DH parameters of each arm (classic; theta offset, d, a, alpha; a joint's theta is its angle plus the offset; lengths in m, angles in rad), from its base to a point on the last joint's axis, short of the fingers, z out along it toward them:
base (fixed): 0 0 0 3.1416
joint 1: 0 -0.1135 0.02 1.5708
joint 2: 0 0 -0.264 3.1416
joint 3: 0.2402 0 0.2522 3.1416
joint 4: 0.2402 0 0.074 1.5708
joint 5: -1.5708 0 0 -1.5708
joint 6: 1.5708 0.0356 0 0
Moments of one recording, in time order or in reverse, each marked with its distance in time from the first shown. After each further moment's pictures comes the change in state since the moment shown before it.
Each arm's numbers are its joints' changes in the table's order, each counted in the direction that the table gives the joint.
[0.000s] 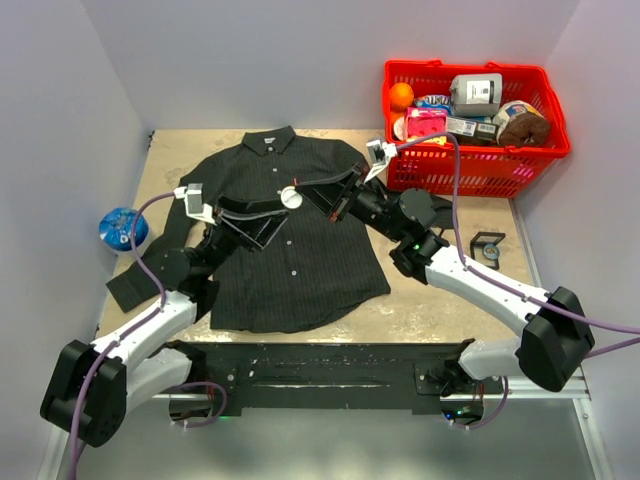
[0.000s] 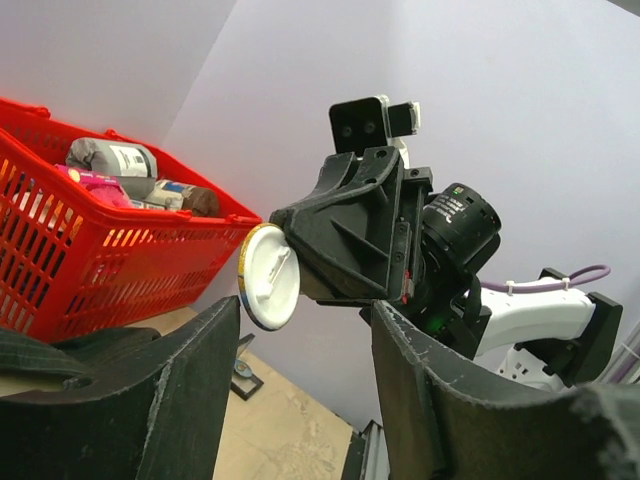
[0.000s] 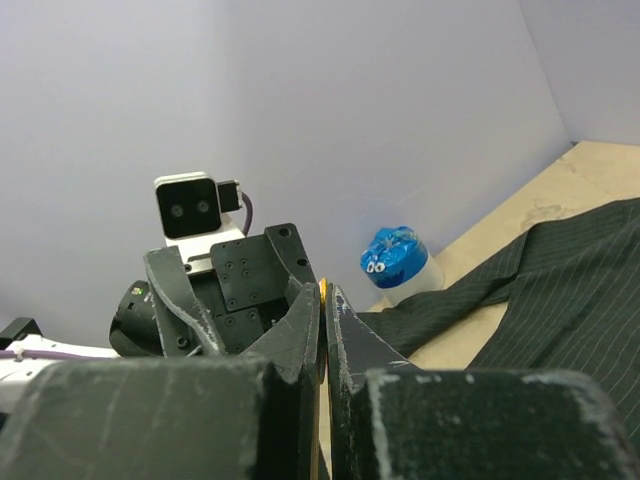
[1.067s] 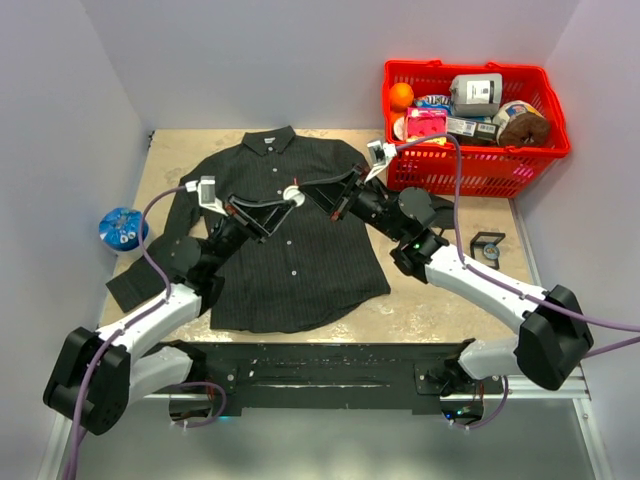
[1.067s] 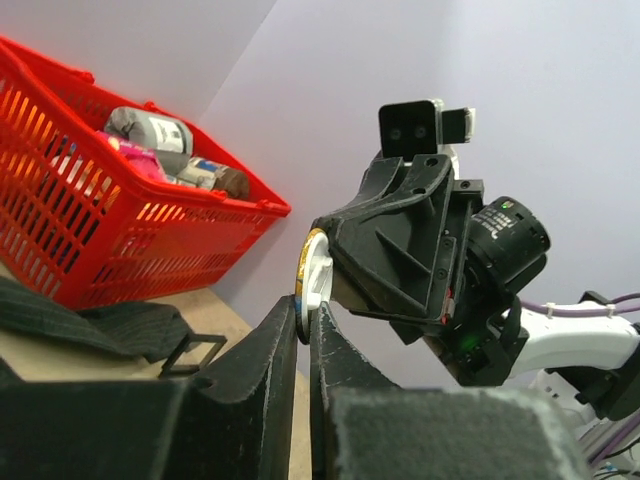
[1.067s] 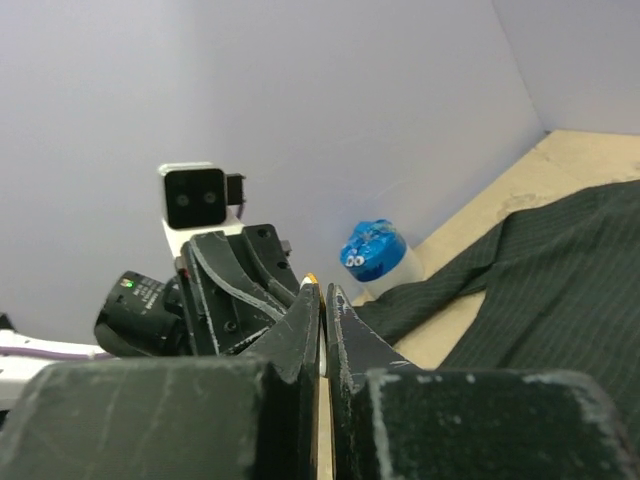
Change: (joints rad) left arm 0.031 0.074 0.032 0.071 0.071 0.018; right arm 0.010 0.012 -0.017 0.005 -0.003 -0.004
